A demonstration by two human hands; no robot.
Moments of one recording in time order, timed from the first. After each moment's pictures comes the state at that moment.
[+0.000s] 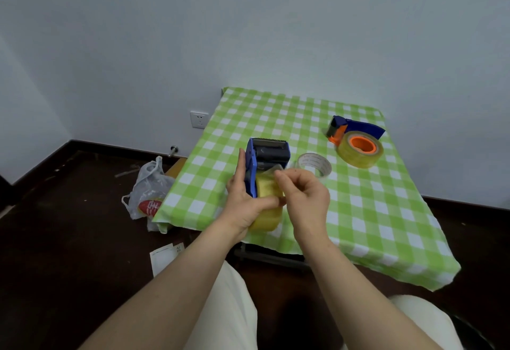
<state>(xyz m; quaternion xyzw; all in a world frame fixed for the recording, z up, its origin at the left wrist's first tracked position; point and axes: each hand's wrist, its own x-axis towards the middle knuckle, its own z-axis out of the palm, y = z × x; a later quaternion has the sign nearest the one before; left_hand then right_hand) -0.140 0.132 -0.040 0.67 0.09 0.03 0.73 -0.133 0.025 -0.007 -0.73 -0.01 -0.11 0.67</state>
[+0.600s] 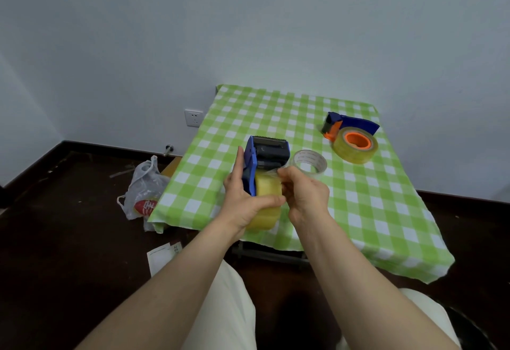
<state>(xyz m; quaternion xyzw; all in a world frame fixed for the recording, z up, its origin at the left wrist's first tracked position) -0.138 0.130 -0.042 0.69 0.07 0.03 0.72 -0.117 0.023 0.009 -0.53 0.26 0.06 0.80</state>
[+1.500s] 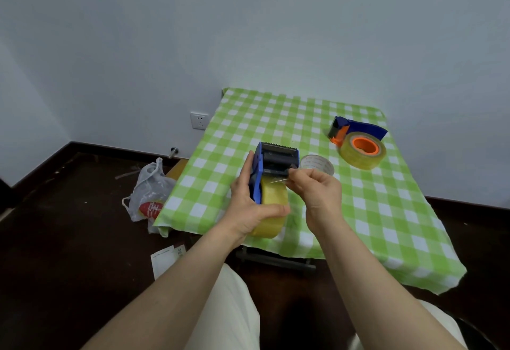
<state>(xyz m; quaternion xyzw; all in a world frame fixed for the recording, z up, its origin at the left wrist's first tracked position) -0.133 0.139 -0.051 0.71 0.04 0.02 0.70 -0.106 0.012 -0.001 -0.63 0.10 0.00 0.77</state>
